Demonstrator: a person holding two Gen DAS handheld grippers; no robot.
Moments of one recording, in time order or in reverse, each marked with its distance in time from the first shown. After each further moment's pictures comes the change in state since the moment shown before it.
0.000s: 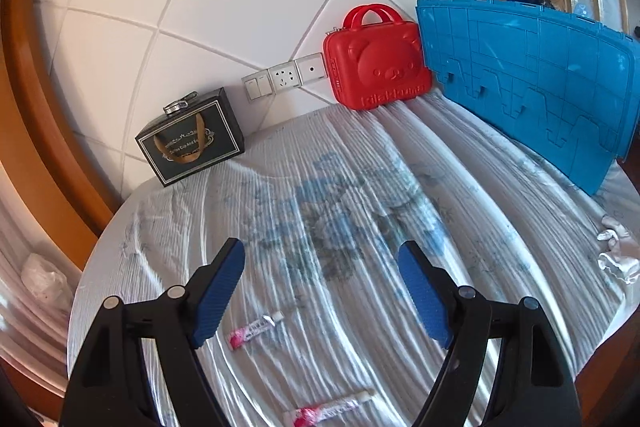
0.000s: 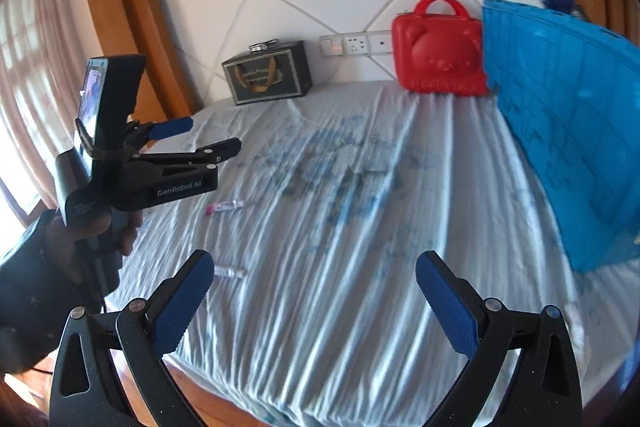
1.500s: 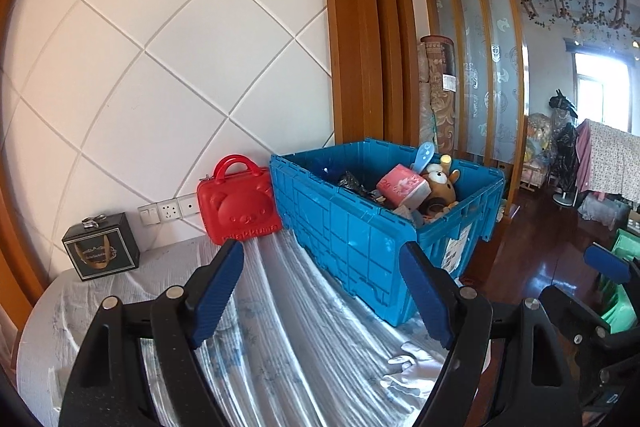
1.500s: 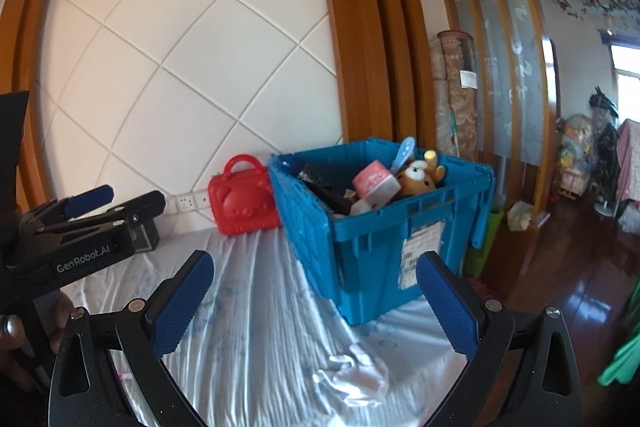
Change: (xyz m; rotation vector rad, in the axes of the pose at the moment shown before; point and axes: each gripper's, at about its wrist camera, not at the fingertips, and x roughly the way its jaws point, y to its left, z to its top) left arm -0.216 -0.175 0.122 -0.029 -0.359 -0.320; right arm -0.266 -0.070 0.009 0.225 -0.470 -0.543
